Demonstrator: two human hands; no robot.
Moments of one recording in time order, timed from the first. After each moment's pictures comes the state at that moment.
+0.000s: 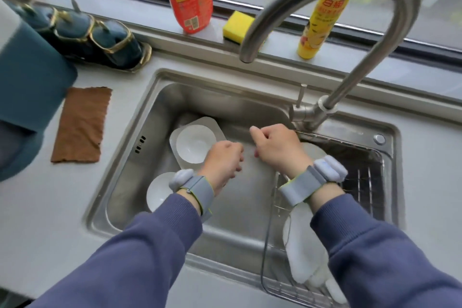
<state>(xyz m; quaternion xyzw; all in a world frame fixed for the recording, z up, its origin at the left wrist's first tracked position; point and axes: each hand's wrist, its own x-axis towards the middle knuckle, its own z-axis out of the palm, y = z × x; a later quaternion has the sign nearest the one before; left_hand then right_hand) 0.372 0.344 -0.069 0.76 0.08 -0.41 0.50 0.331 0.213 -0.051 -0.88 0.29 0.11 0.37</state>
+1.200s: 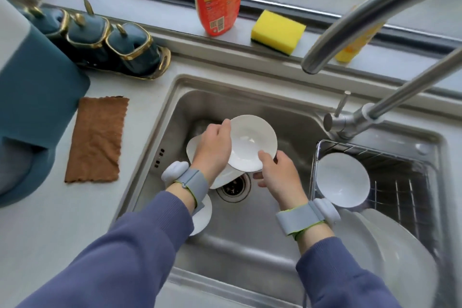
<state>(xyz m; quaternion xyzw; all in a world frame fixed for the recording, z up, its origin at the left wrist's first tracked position) 0.462 0.392 -0.089 0.82 0.05 -0.32 0.47 0.353 0.283 -0.130 -0.66 0.48 0.06 0.57</state>
